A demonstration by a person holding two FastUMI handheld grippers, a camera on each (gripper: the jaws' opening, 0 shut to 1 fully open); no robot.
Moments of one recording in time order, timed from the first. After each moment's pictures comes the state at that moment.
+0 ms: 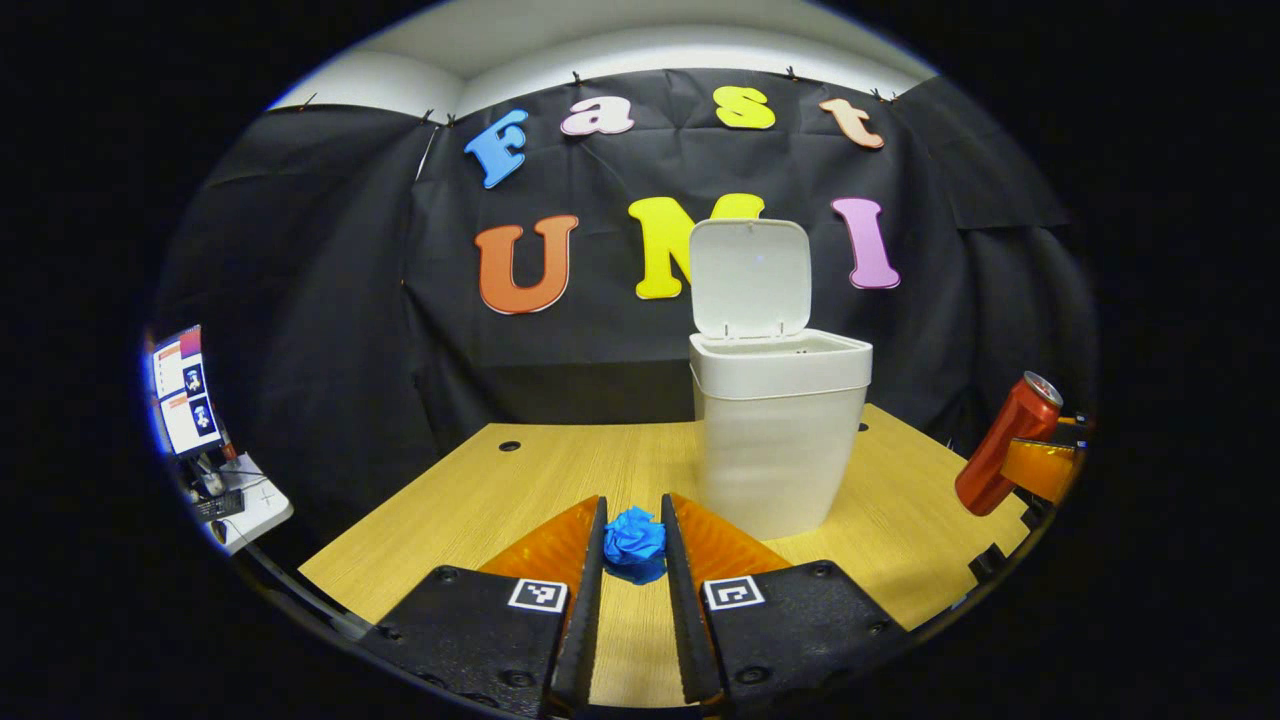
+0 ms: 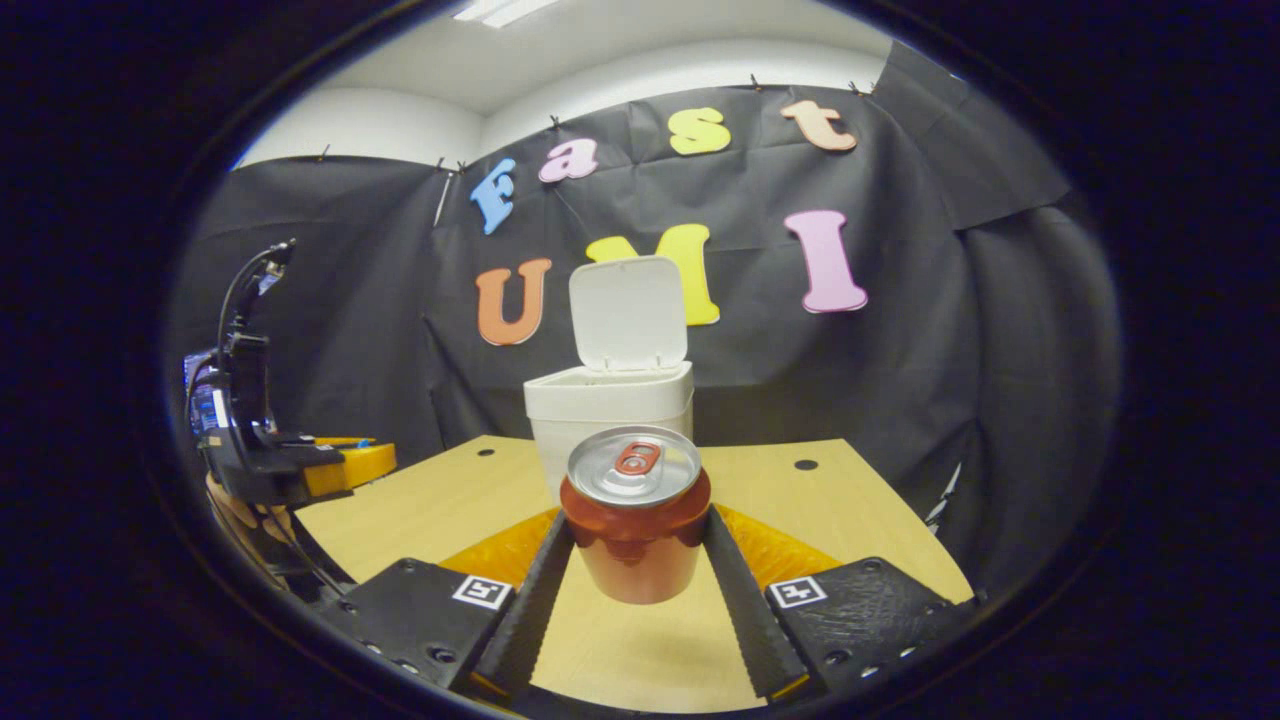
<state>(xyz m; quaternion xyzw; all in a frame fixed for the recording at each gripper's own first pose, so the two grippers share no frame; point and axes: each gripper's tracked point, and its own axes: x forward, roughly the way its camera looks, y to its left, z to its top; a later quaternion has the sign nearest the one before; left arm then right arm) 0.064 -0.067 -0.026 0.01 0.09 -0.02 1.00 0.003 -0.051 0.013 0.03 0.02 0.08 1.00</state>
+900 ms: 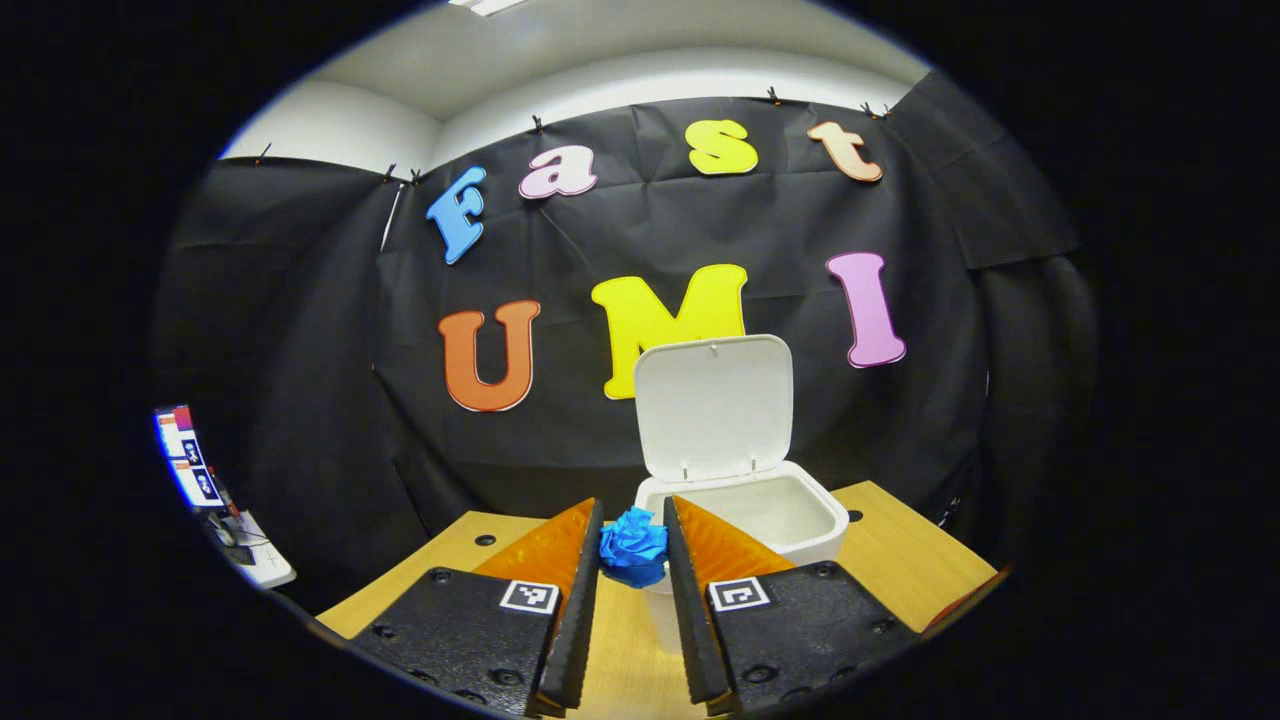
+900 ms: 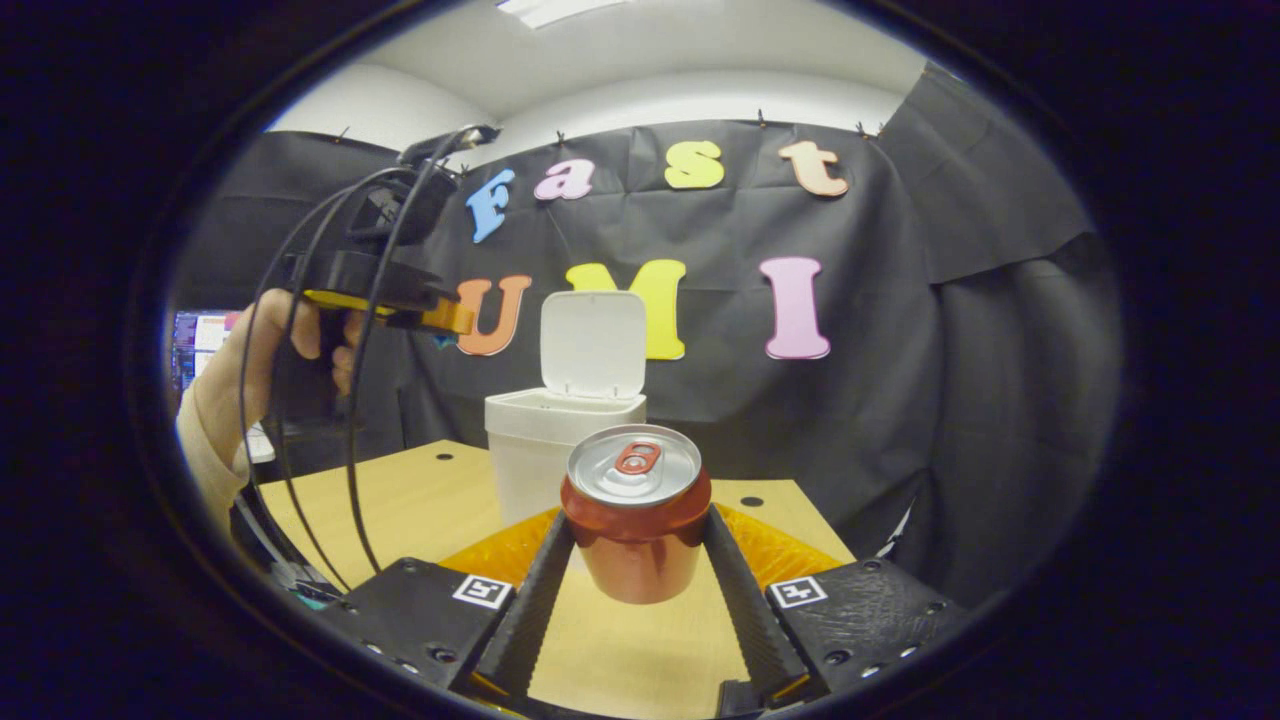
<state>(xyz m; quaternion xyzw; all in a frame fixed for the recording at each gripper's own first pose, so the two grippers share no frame) 0.195 -0.140 0.099 0.02 0.04 -0.02 1.00 0.002 -0.100 0.025 -0.02 -0.02 0.03 1.00</state>
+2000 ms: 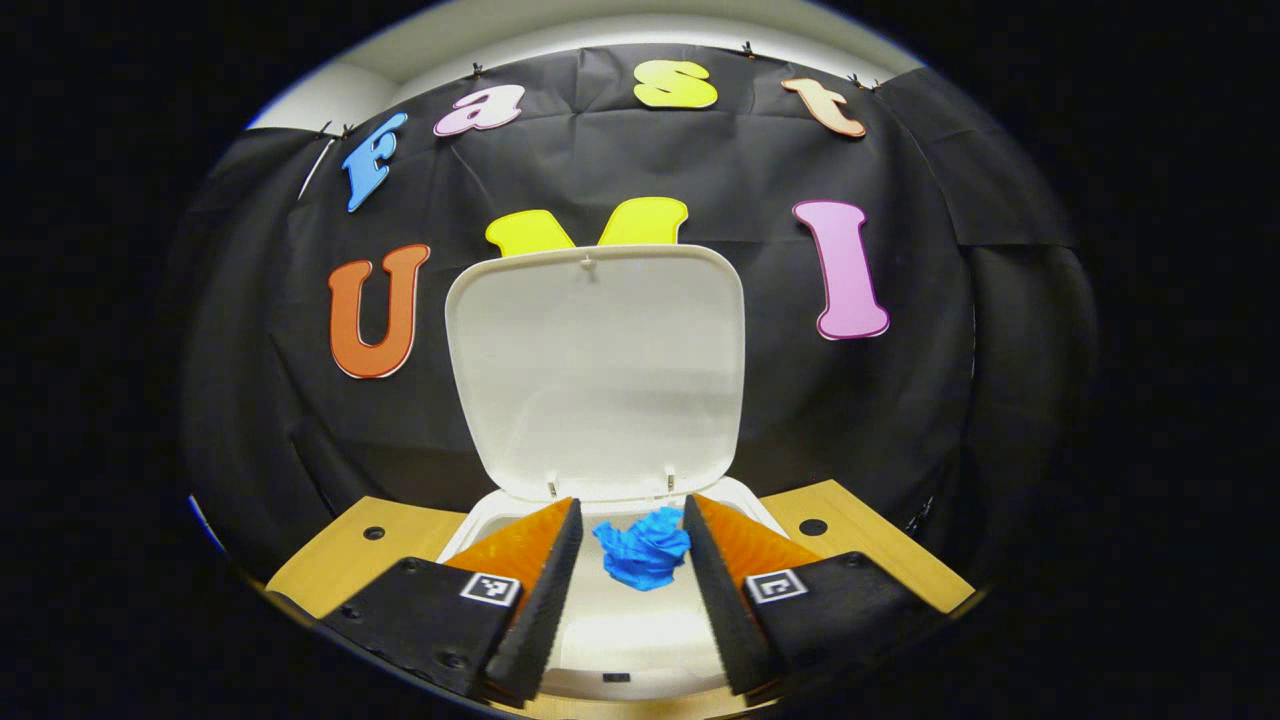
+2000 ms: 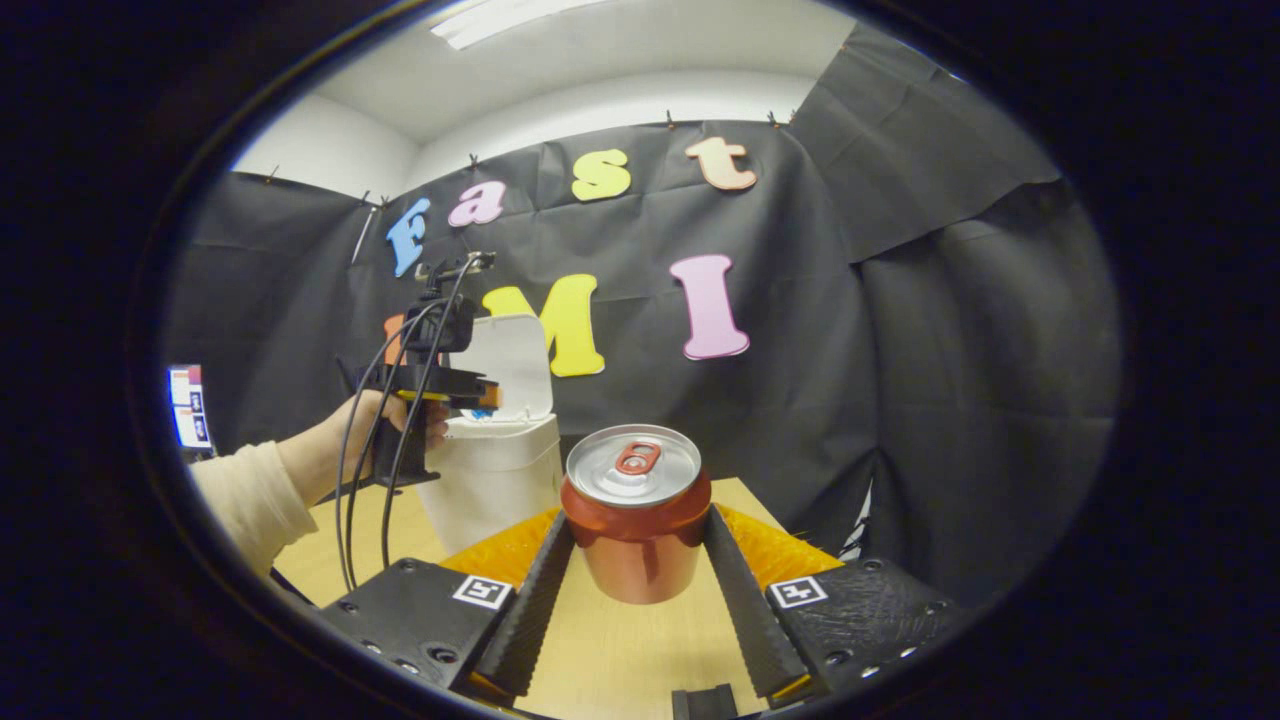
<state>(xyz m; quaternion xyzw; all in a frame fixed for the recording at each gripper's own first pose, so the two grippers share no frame) 0.307 -0.234 0.057 0.01 0.08 -0.09 0.99 0.007 -0.175 0.033 0.05 -0.04 -0.04 1.00</state>
